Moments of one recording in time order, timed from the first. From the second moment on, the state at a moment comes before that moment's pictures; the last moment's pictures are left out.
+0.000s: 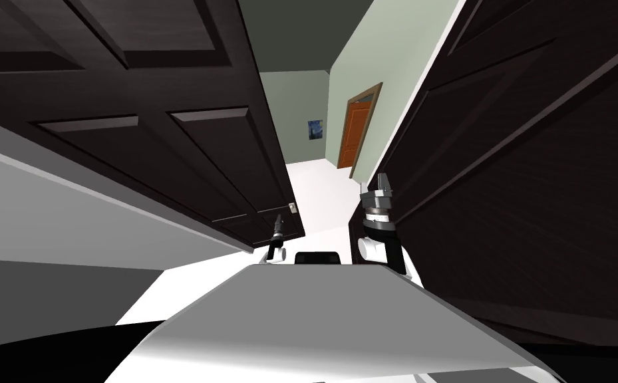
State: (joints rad) arm 0.05 0.10 -0.02 -0.88 0.24 -0.74 -0.22
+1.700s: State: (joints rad) arm 0.04 -0.01 0.00 -0.88 0.25 -0.75 -0.22
